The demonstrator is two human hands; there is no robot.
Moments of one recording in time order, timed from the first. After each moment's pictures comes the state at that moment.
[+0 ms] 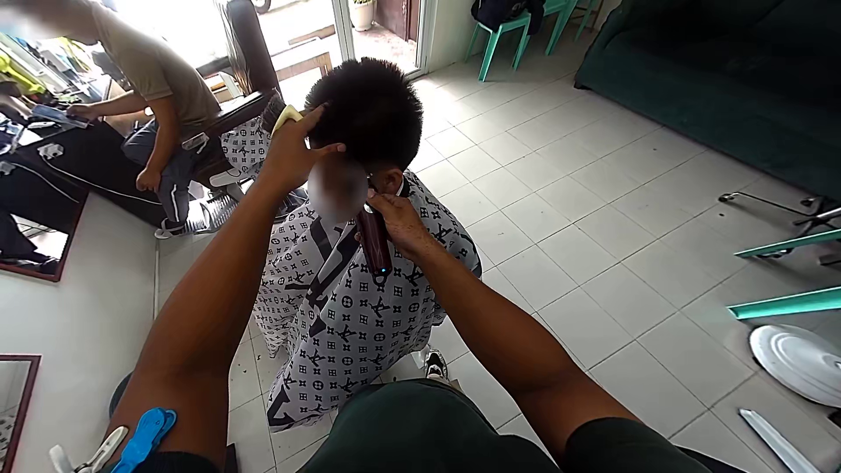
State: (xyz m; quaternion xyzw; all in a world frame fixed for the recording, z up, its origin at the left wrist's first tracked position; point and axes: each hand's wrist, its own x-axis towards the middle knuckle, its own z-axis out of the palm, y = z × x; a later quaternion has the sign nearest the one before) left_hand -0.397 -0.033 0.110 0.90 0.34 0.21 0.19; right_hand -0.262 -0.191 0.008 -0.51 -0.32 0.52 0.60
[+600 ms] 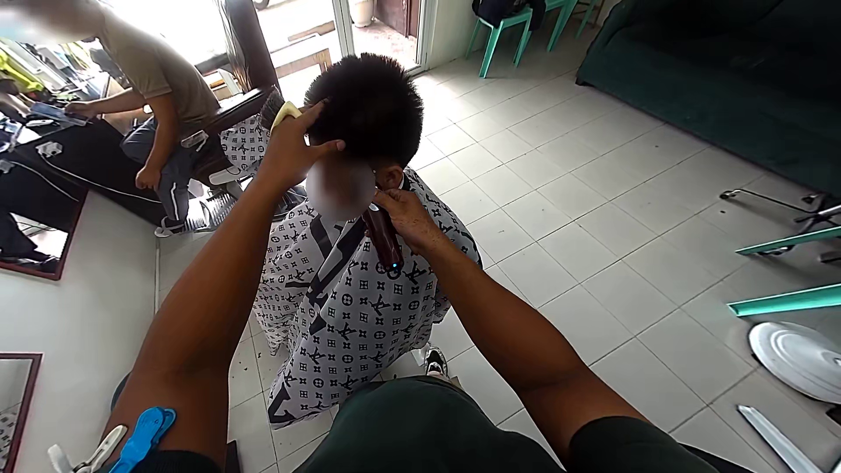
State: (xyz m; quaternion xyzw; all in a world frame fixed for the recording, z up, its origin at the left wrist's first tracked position) left_hand -0.396 -0.030 0.108 0.90 0.34 0.20 0.19; right_hand -0.247 -0.191 0.007 -0.56 -0.37 0.48 0.57
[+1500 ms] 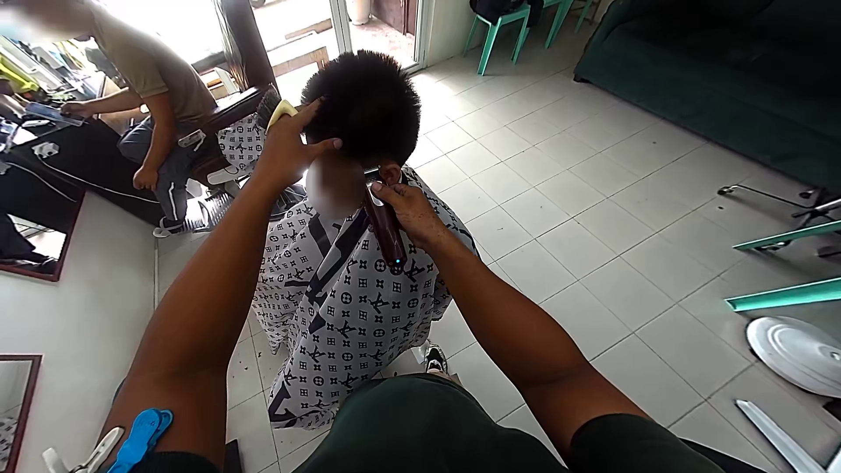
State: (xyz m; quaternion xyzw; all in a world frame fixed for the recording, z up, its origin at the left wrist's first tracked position) left_hand -0.398 -0.028 0.107 0.90 0.33 0.21 0.19; right_hand -0.238 -0.193 0.006 -0.56 -0.36 0.47 0.58
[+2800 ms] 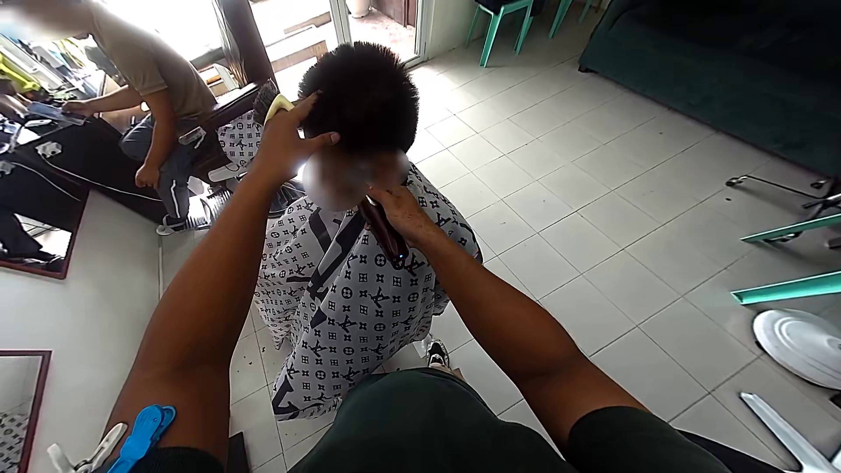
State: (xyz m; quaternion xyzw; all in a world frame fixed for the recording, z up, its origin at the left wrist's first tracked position) left_hand -0.397 -0.028 0.107 0.90 0.34 0.20 0.18; right_hand -0.251 -0.193 0.005 -0.54 -0.37 0.49 0.57
